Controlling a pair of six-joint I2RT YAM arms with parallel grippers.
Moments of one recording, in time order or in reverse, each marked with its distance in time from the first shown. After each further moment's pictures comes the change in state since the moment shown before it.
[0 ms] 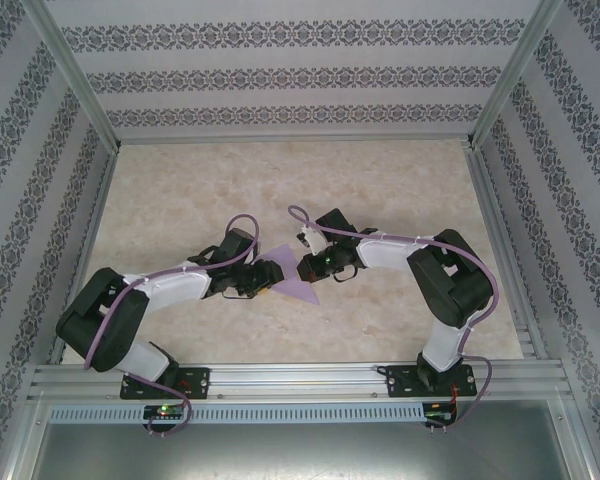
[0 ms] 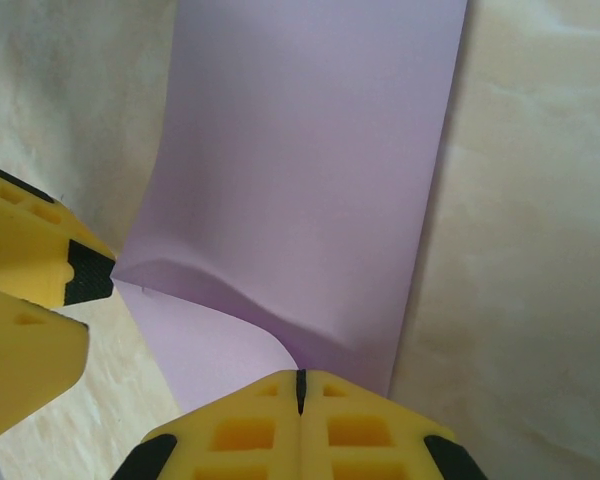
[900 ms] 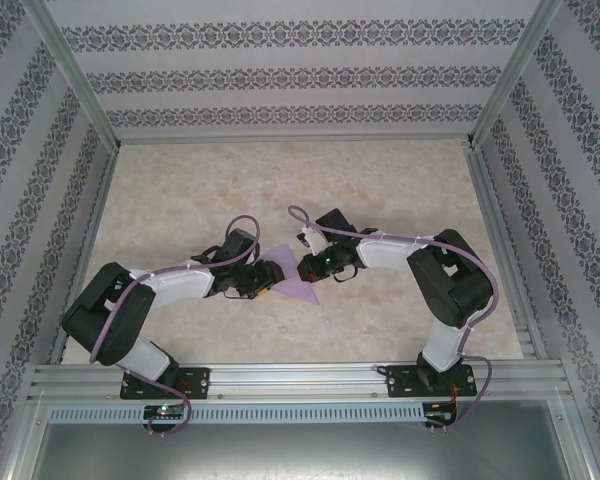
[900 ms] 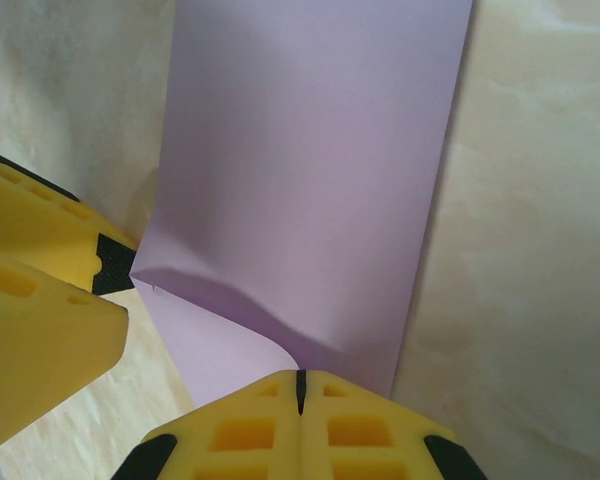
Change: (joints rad) left arm 0.000 0.038 0.007 0.011 -0.007 -0.037; right arm 0.000 0.000 0.000 -0.003 0.000 0.000
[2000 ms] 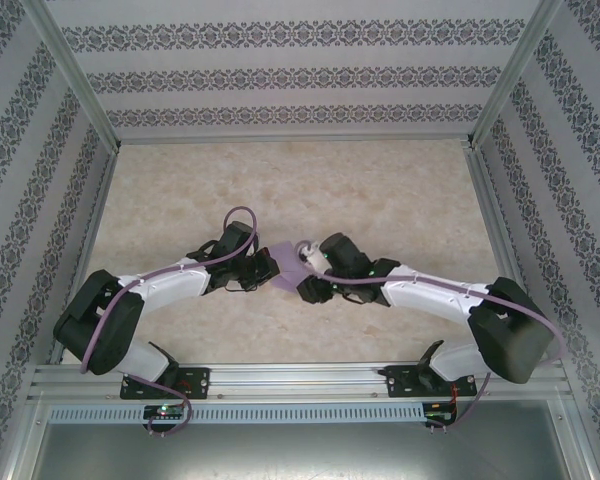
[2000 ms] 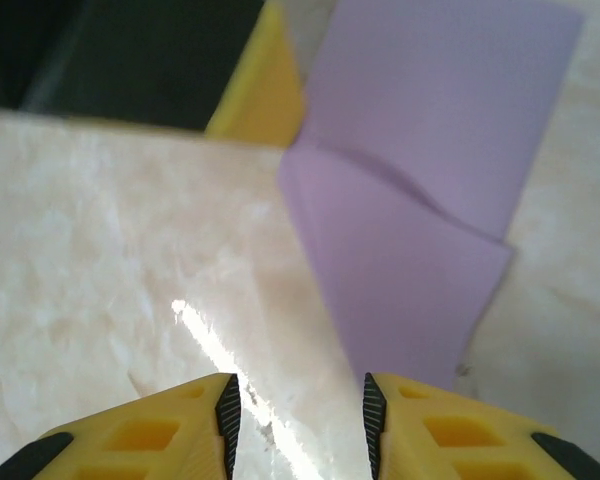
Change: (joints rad) left arm 0.000 -0.065 0.041 -0.012 -0.026 -0.022; right arm 0.221 -0.398 -0.242 0.045 0.311 -0.079
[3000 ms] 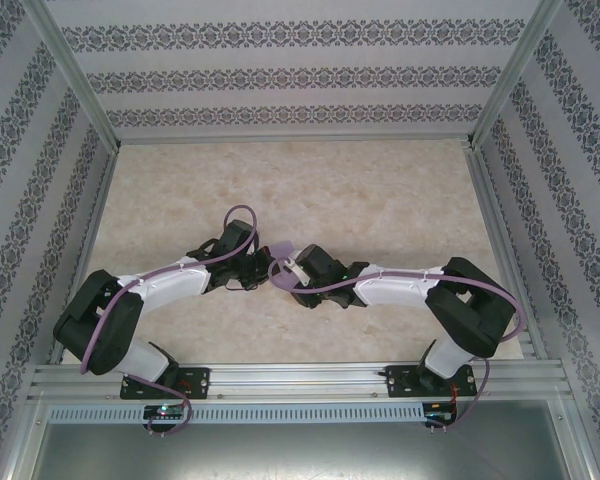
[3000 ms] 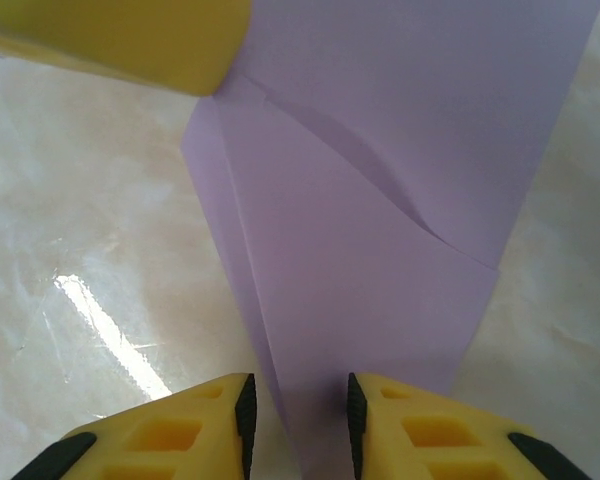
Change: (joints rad) left arm 0.000 0.000 0.017 -0.015 0.000 0.000; right arm 0.077 0.213 0.071 0.034 0.214 -0.072
